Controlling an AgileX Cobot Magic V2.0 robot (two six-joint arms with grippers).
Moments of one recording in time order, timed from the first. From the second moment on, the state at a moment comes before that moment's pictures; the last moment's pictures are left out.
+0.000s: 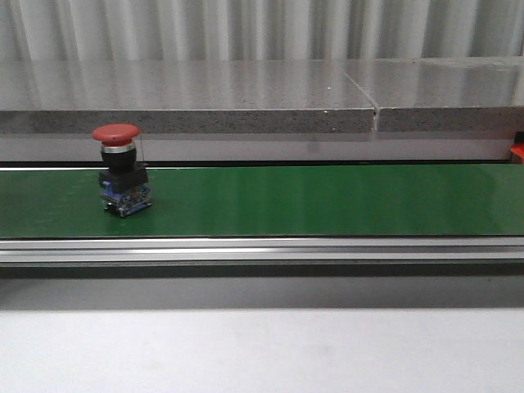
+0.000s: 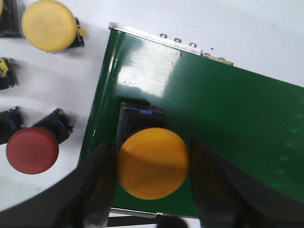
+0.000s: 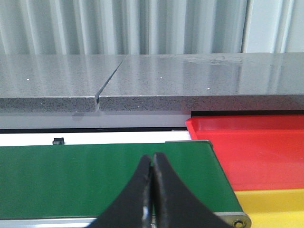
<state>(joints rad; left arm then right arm) 0.22 1.73 -1.50 -0.16 1.20 0.01 -0.06 -0.01 0.03 -0.11 -0.01 0.12</state>
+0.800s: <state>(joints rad) 0.04 1.50 -1.40 -0.13 1.01 0.13 -0.06 -0.01 0.03 -0.11 -0.01 0.12</state>
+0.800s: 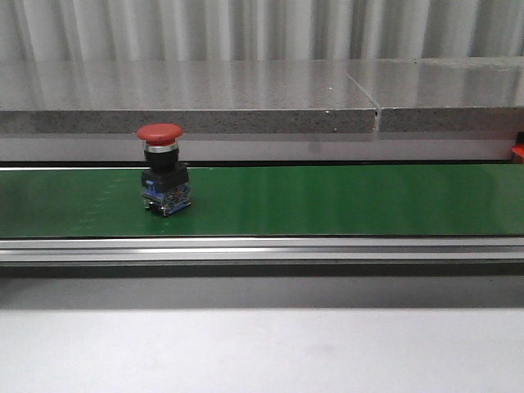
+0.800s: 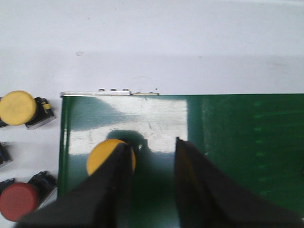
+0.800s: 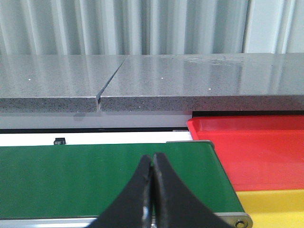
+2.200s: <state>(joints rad) -0.10 0.36 -0.63 -0.08 0.81 0.13 -0.06 -0.01 -0.04 -0.11 0.07 0.12</state>
